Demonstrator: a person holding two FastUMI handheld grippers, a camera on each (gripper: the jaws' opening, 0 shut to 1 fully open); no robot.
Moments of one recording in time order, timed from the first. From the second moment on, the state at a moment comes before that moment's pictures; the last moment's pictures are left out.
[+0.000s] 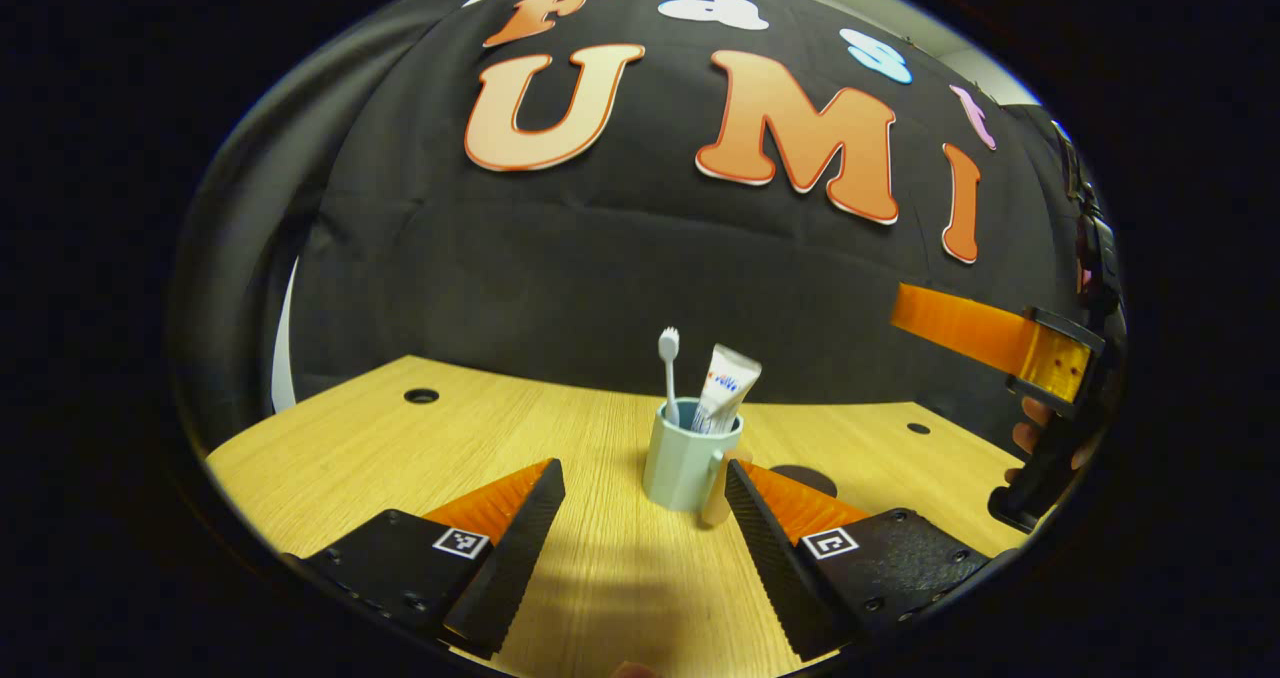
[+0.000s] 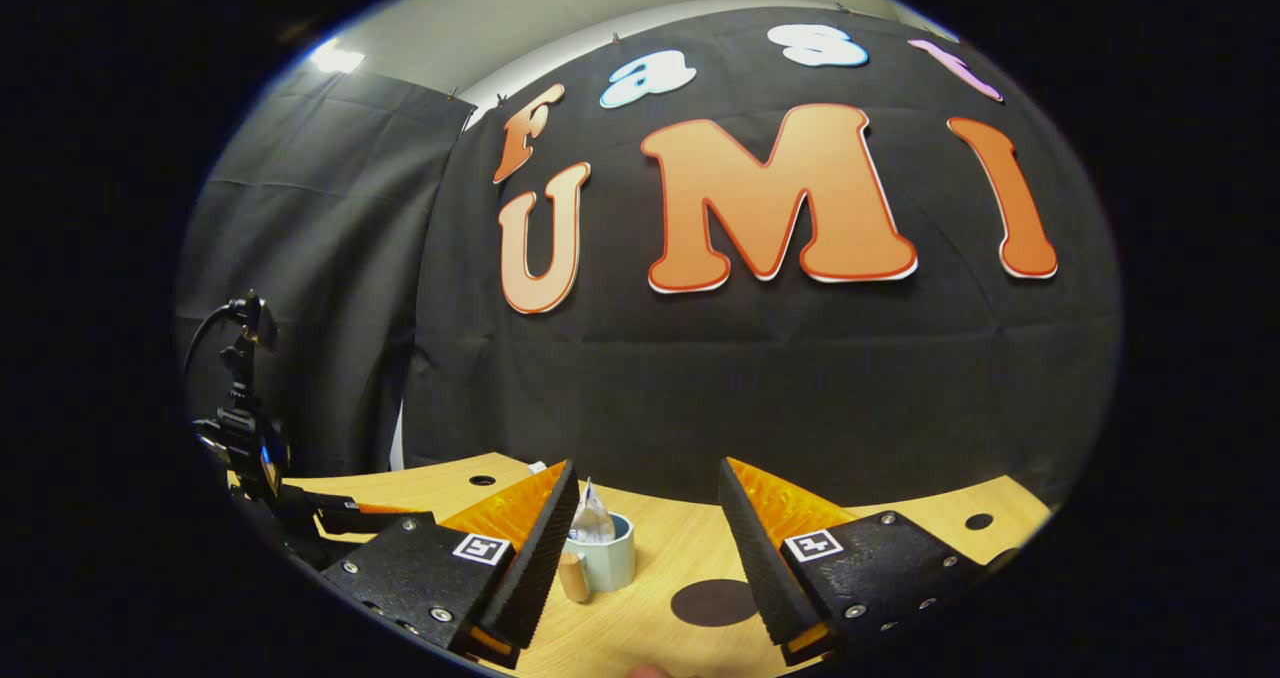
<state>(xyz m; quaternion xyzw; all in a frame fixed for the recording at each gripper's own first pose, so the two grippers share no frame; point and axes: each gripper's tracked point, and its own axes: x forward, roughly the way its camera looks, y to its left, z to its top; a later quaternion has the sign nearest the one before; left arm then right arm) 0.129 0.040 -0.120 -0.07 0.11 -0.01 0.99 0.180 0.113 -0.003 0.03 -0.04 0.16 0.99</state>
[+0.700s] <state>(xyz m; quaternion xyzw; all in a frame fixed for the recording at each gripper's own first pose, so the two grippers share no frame) 0.193 -0.012 -0.073 -0.03 0.22 -0.05 0.97 0.075 -0.044 0.023 0.02 -0.07 0.05 1.00</state>
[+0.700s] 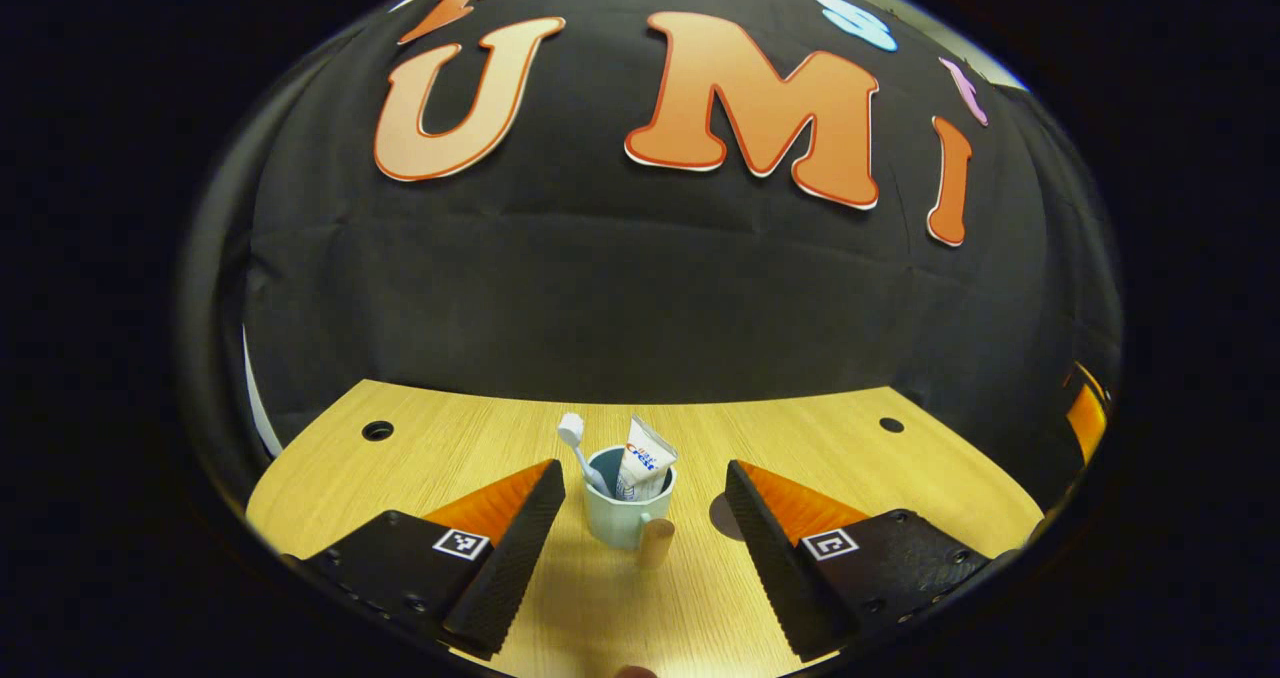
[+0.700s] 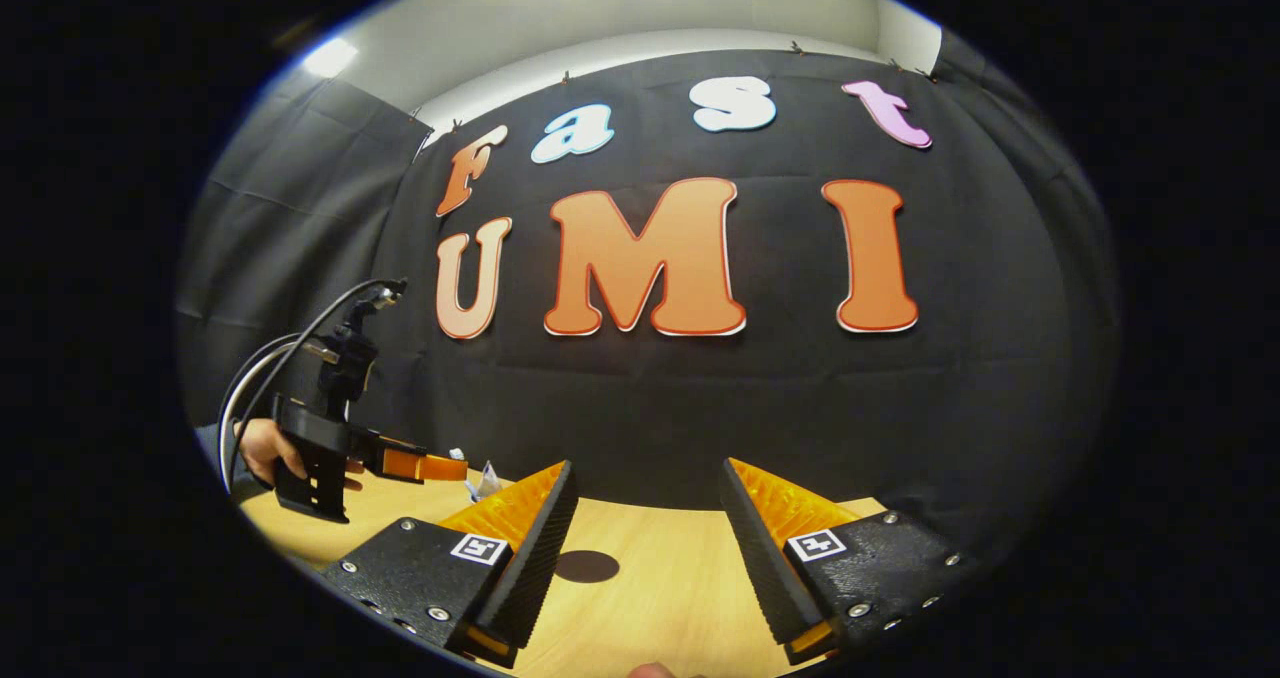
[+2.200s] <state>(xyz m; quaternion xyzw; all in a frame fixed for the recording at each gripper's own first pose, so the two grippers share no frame) 0.265 0.020 -0.074 -0.07 0.52 0.06 0.85 -0.030 -0.131 -0.010 0.05 -0.06 0.00 1.00</state>
